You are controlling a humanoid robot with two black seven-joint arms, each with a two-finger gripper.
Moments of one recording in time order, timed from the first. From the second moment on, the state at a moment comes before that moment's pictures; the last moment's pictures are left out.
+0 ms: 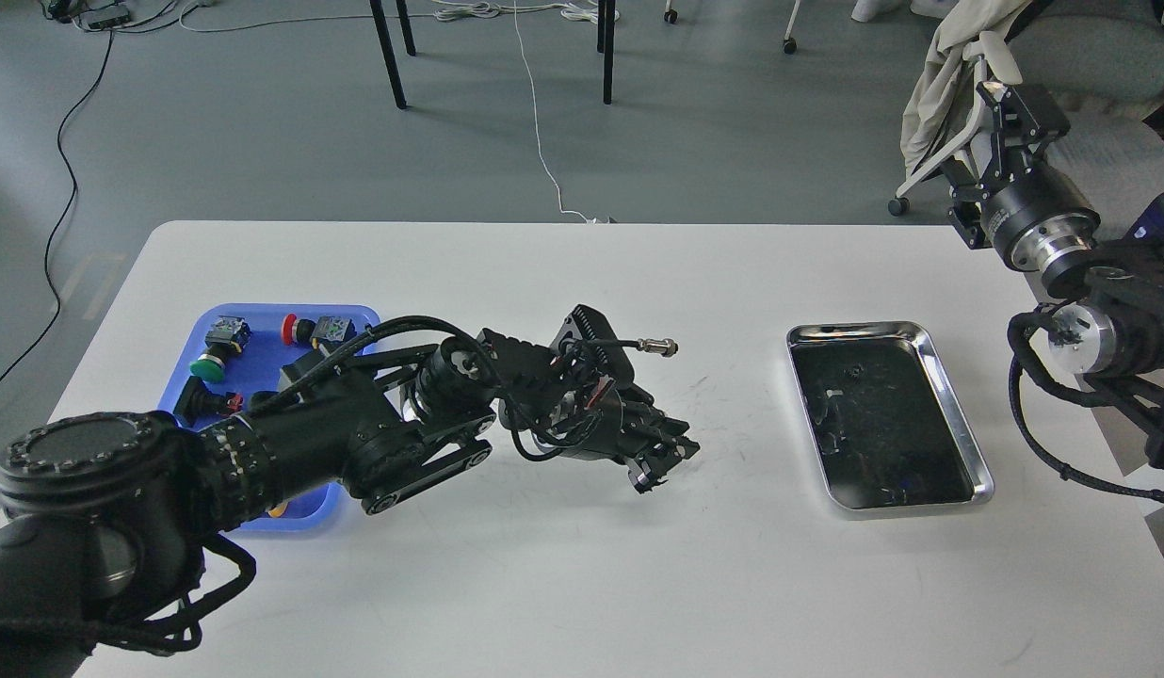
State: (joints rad) left arm -0.96 -0.04 -0.18 -0.79 2.09 -0.23 -0.49; right arm 0.96 -0.58 0.15 0.78 0.03 -0.02 0.49
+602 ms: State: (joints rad) left arm -0.89 -0.04 -0.18 -0.78 2.09 -0.22 -0.49; right arm 0.96 -0.57 0.14 0.78 0.02 -0.02 0.49
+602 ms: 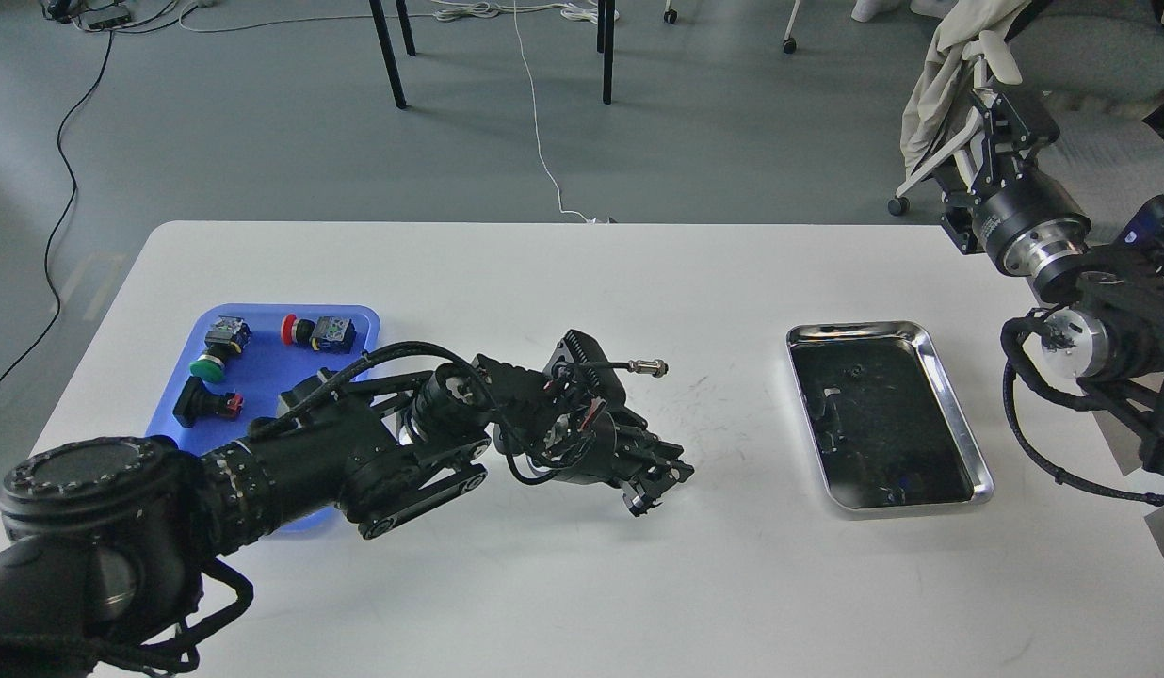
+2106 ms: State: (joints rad) left arm -0.90 -0.04 -0.19 -0.77 2.00 -0.22 -0.49; right arm 0.96 -0.58 0.14 0.78 0.02 -0.02 0.49
